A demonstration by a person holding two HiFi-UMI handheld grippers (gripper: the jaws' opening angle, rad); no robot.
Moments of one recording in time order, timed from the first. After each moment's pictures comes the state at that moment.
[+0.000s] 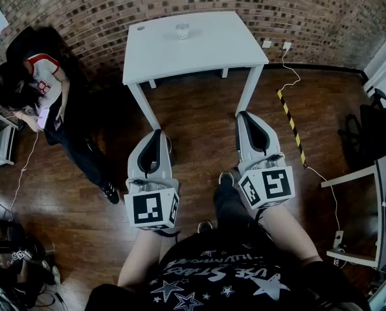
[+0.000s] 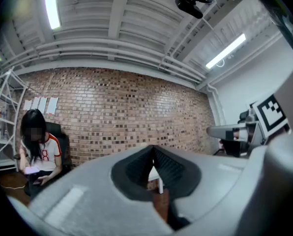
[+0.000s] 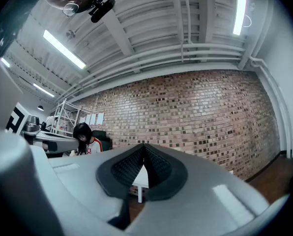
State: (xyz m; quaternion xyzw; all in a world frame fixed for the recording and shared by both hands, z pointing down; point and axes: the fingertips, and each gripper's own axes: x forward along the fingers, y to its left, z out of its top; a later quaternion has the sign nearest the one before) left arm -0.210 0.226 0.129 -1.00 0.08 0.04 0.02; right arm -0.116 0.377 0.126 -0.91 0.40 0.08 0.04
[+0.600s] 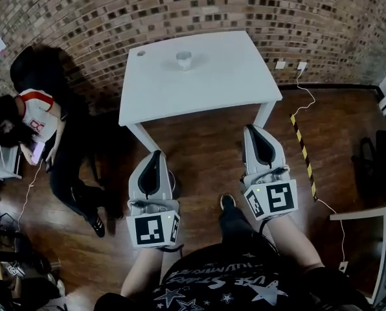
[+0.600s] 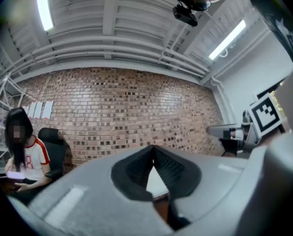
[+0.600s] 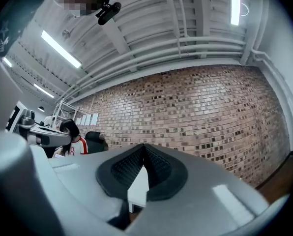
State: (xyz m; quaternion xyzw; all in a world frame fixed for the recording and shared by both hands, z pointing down) left arm -0.054 0.192 0.138 -0.99 0.10 0.05 0.05; right arm 0.064 0.349 0.141 -0.91 0.40 0.10 0.04
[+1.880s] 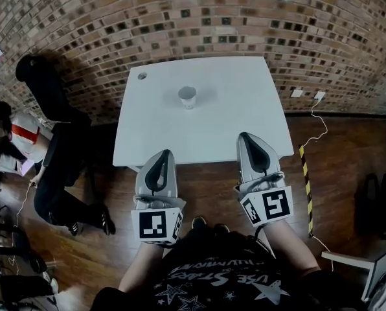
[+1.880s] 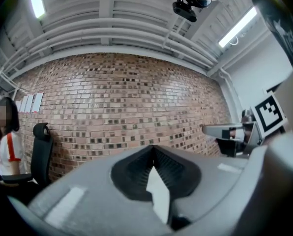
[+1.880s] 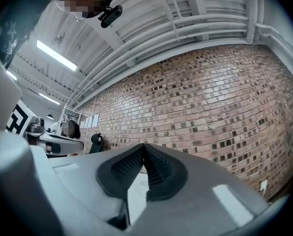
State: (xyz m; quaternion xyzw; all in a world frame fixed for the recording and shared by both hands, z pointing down) left arm 0.164 0.128 0.140 -0.99 0.11 0.02 0.04; right arm 0.265 0.258 0.137 -0.88 0.47 0.09 0.07
